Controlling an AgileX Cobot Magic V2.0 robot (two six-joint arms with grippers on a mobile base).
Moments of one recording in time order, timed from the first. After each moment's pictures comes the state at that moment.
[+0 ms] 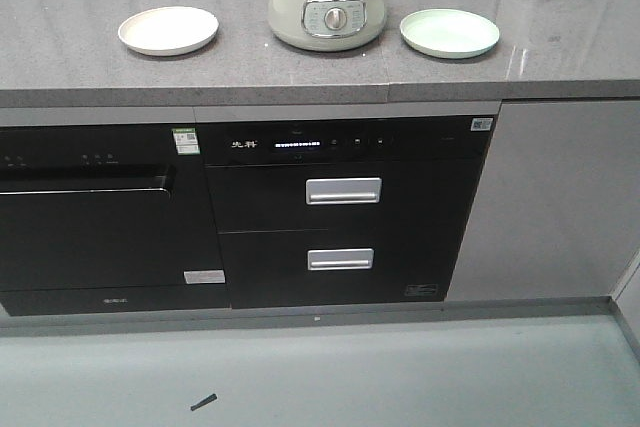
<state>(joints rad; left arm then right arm) 0.00 -0.01 0.03 0.05 0.15 -0.22 0.02 -0.01 0.03 0.01 0.00 0.00</state>
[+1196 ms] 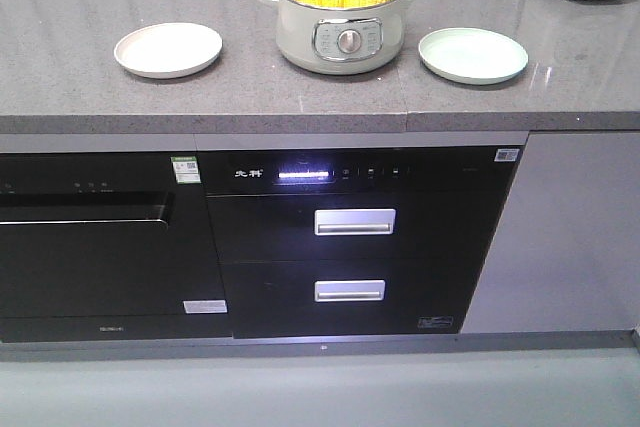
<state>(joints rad) 0.00 -0.01 0.03 0.05 0.15 -0.22 0.02 -0.01 0.03 0.01 0.00 0.00</state>
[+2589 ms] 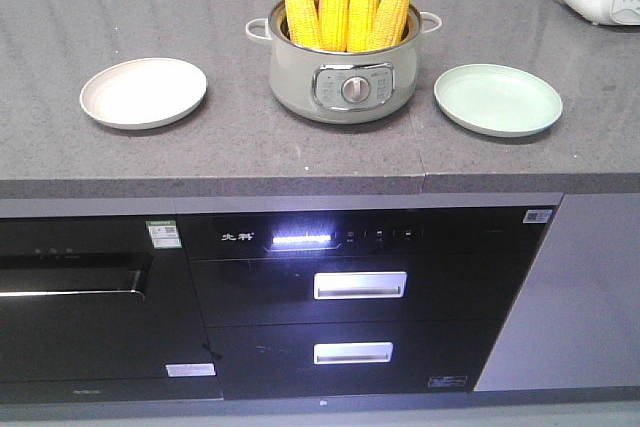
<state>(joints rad) 0.00 -0.01 0.03 0.05 0.15 -0.22 0.02 -0.01 0.03 0.01 0.00 0.00</state>
